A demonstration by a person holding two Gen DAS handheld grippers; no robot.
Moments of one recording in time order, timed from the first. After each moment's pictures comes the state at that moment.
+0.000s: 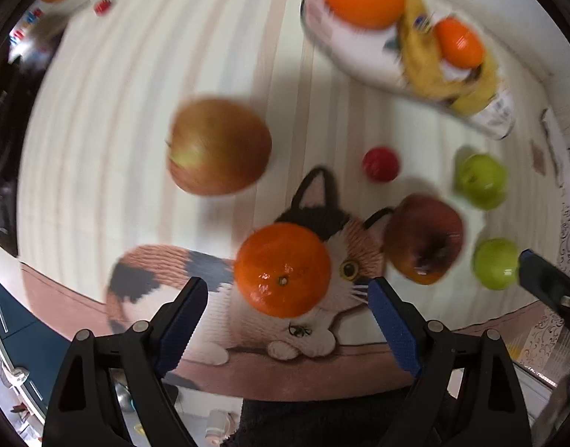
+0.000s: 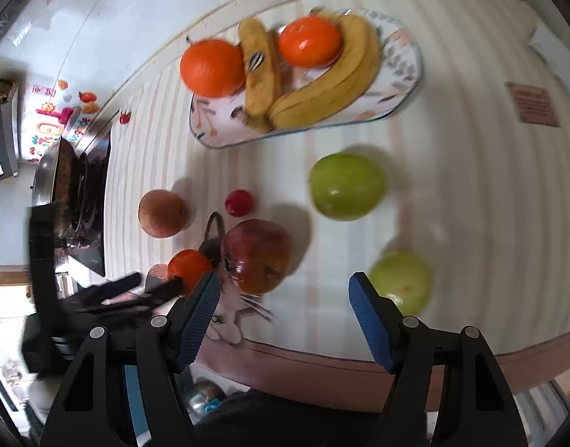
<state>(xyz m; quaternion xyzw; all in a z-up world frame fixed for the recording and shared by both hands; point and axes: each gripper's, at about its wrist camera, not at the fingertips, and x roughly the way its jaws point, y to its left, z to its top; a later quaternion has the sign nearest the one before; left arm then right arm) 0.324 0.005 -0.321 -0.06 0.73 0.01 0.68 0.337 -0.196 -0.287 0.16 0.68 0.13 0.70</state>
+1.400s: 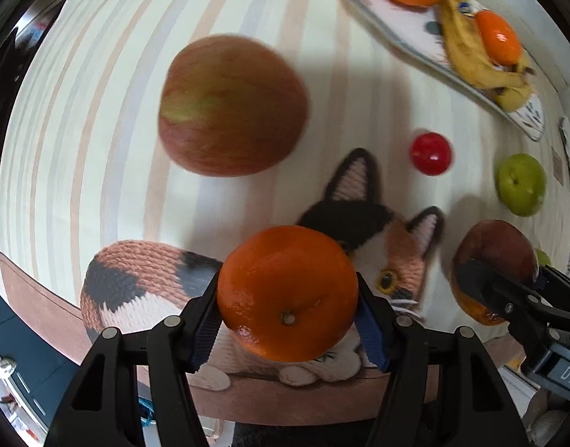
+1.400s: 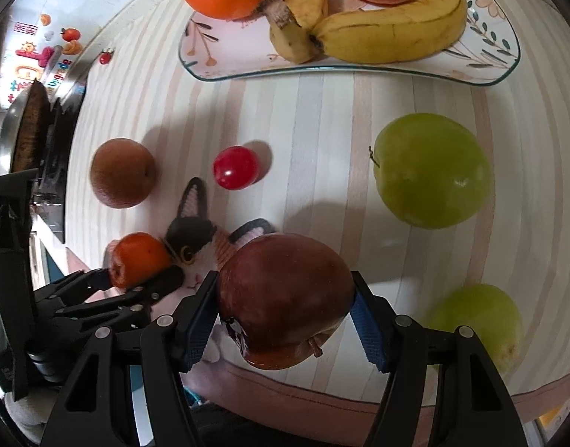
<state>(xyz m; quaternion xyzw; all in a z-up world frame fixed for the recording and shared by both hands) 0.311 0.007 -0.352 -0.08 0.73 0.01 0.68 0.346 -0.136 -0.349 0.08 0.71 0.15 0.68</state>
